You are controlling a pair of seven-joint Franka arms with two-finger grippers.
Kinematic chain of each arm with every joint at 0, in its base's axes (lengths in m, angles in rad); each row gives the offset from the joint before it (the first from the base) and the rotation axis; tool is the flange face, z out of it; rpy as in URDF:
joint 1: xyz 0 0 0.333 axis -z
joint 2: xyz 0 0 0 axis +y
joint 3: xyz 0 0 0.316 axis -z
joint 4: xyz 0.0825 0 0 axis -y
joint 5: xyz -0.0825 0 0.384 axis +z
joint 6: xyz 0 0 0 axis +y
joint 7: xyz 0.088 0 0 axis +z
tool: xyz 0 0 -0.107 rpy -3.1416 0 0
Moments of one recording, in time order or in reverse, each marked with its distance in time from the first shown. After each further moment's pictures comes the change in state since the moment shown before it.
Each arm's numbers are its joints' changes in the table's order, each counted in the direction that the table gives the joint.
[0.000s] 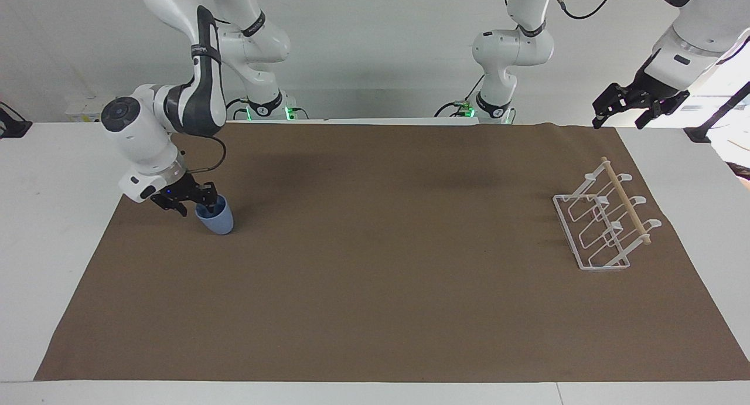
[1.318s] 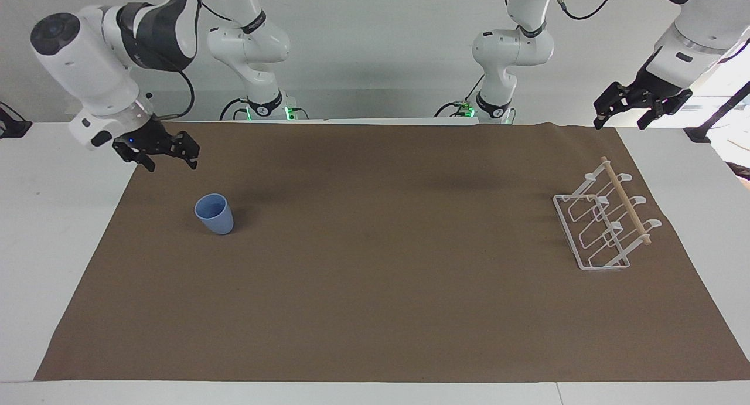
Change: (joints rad) left arm 0.001 0.014 0.000 0.028 0.000 0.000 -0.001; right arm -0.002 -0.090 -0.003 0.257 0.000 0.394 -0.094
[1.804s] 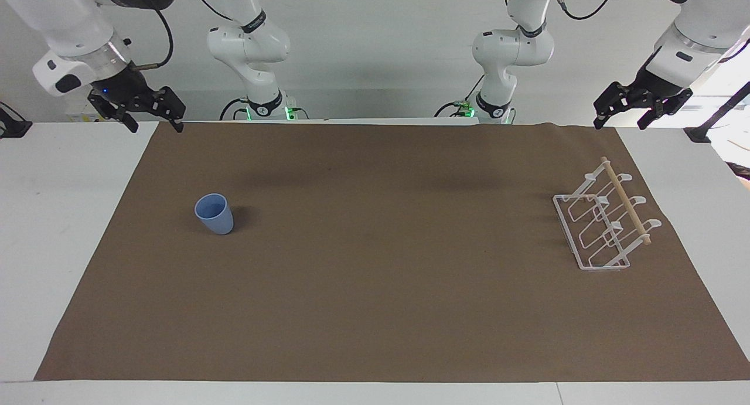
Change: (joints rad) left arm 0.008 0.005 0.000 0.012 0.000 -0.001 0.000; right arm -0.007 -0.041 -0.001 0.244 0.000 0.309 -0.068
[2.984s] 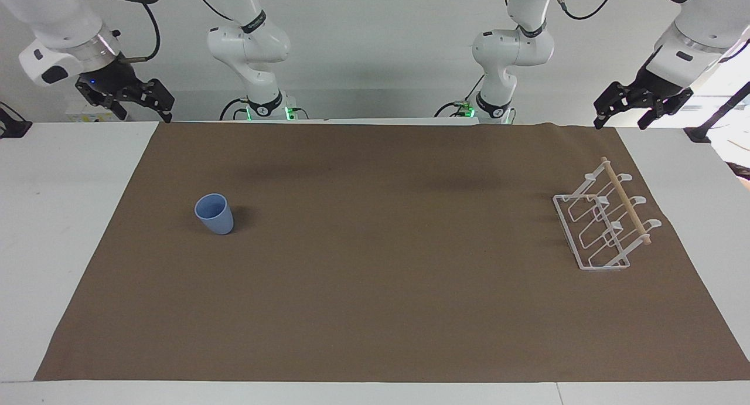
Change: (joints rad) left arm 0.000 0.000 0.000 0.001 0.000 0.000 0.000; right arm 0.008 0.002 0.016 0.080 -0.058 0.120 -0.030
